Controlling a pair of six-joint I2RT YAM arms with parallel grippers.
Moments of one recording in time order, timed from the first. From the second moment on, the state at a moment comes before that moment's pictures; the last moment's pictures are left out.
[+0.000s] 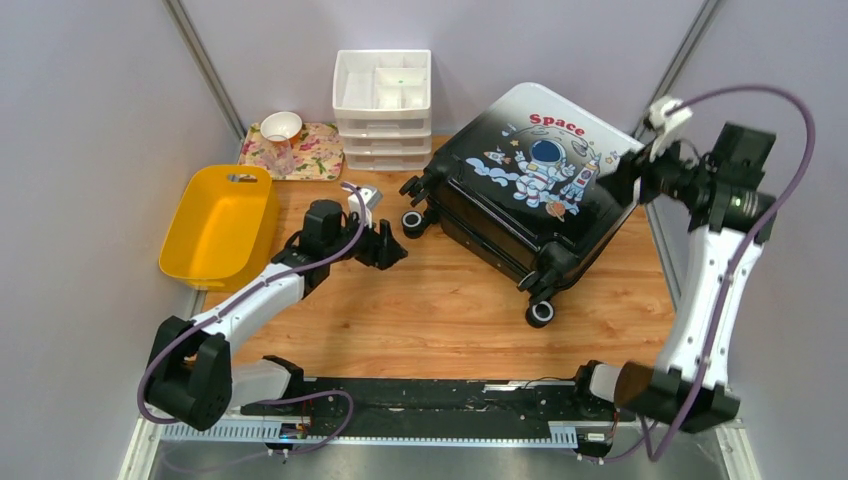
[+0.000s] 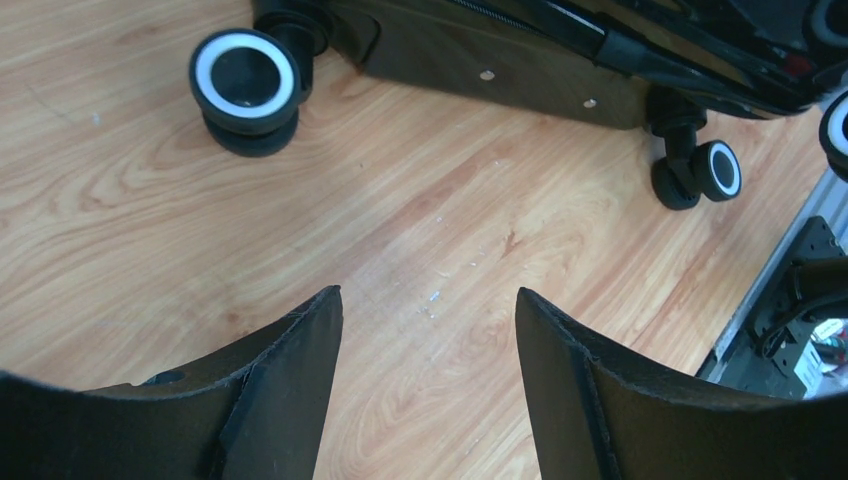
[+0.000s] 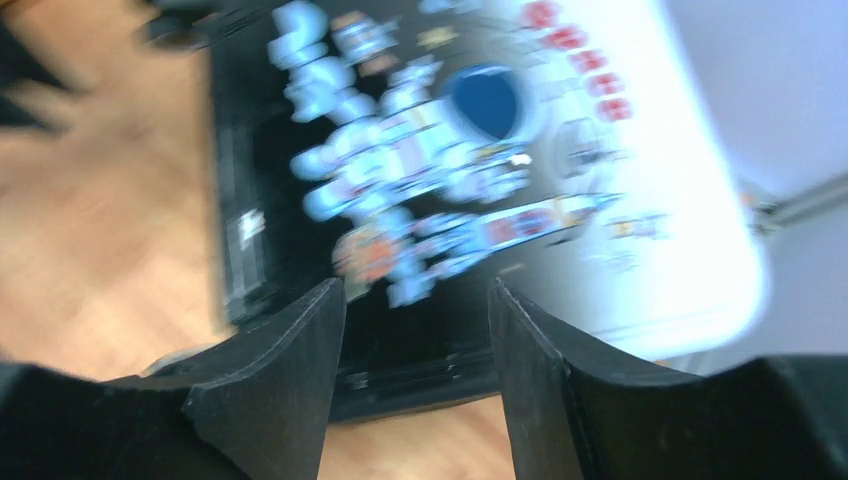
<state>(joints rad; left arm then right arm) -0.41 1.22 0.71 0.02 0.47 -0.22 -0.36 1.18 1.59 -1.08 -0.91 -0.65</state>
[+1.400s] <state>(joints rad) -0.46 1.23 0.59 0.11 0.35 -0.26 -0.43 2.09 1.78 -0.62 -0.59 -0.63</state>
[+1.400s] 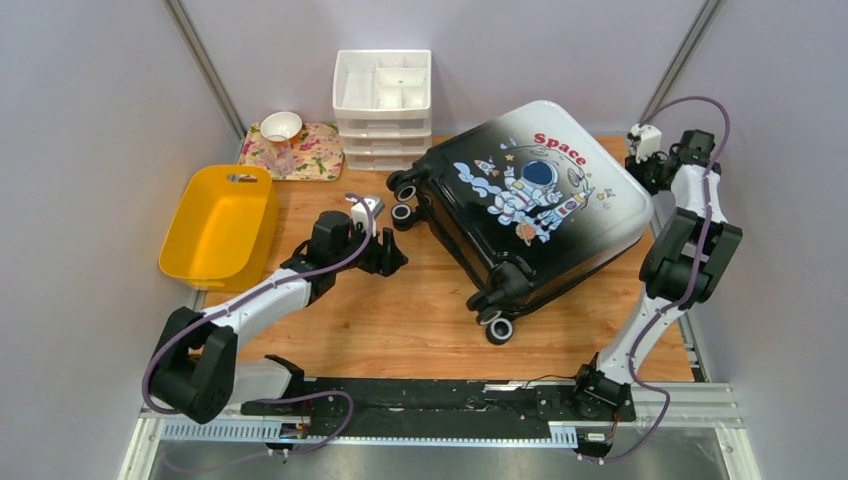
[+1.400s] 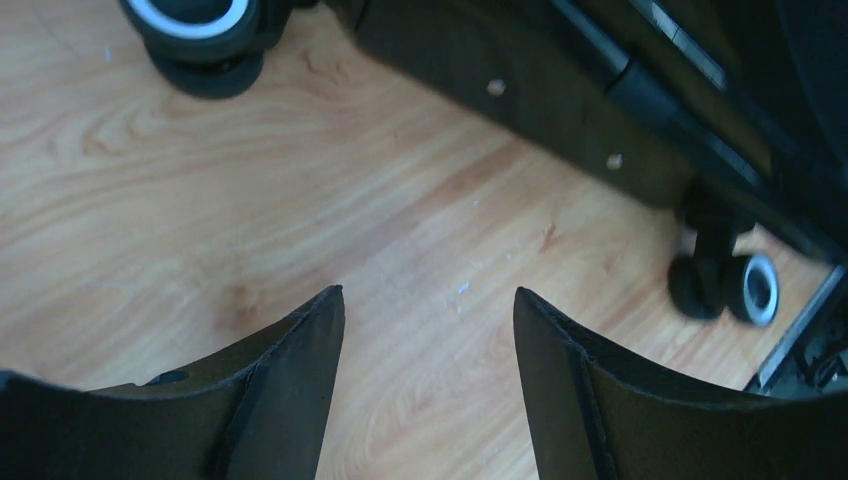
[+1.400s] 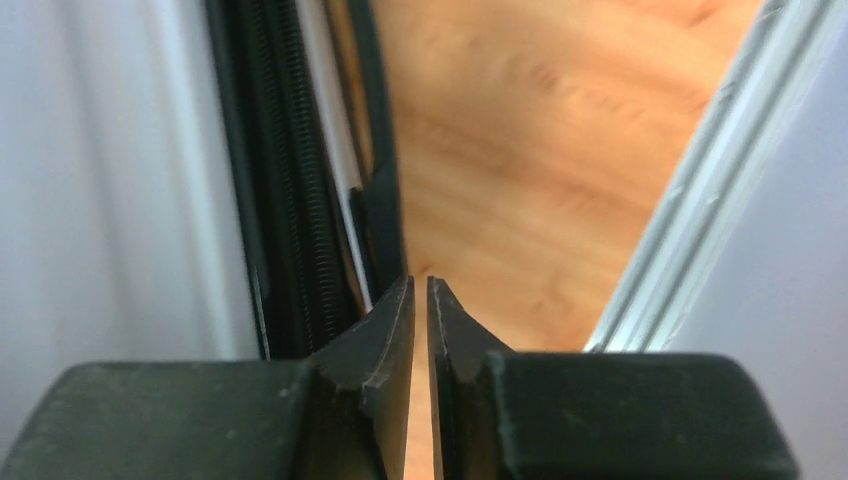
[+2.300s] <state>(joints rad) -0.57 2.07 1.49 0.19 0.36 -0.25 -0.81 1.70 1.30 -1.07 -0.62 -0.78</state>
